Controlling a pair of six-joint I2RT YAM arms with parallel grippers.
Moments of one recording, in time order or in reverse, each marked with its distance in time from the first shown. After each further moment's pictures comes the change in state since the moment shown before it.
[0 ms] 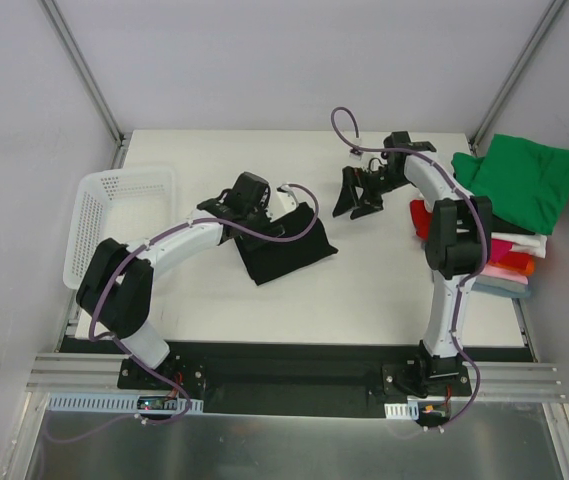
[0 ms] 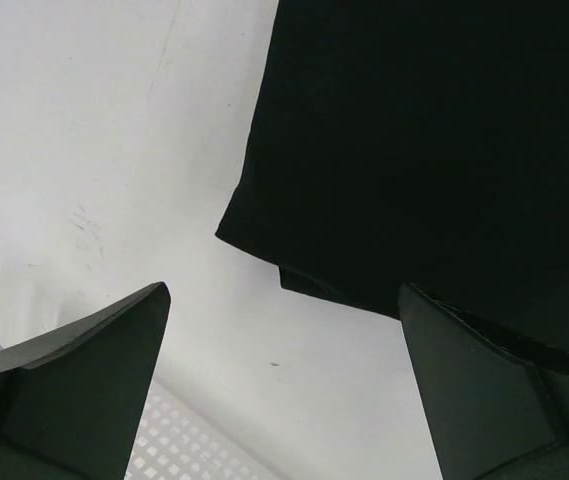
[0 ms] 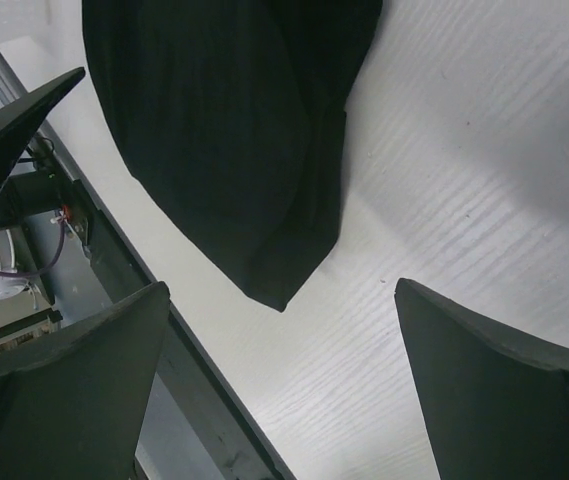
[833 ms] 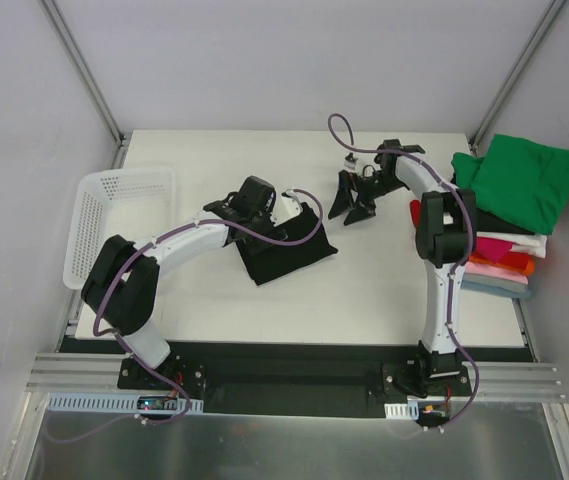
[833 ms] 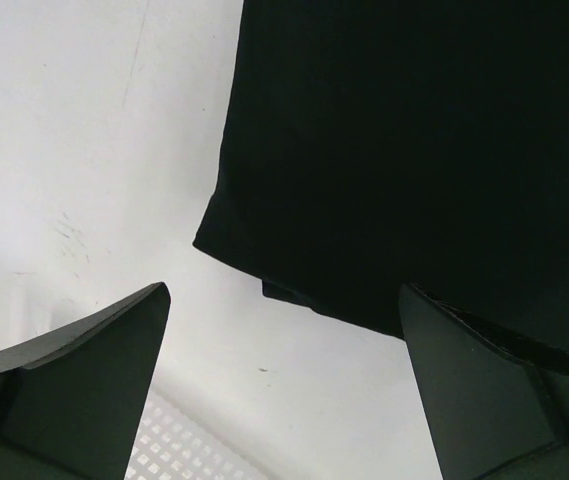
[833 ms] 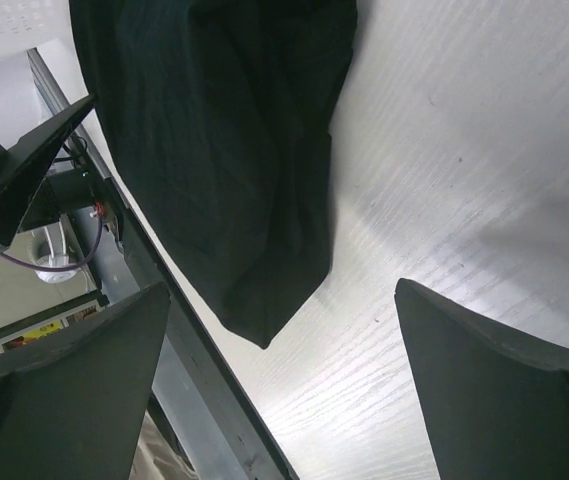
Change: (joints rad) left arm -0.028 0.030 0.000 -0.001 -0.013 0.002; right arm -0.002 0.167 0.100 -0.049 -0.089 0.003
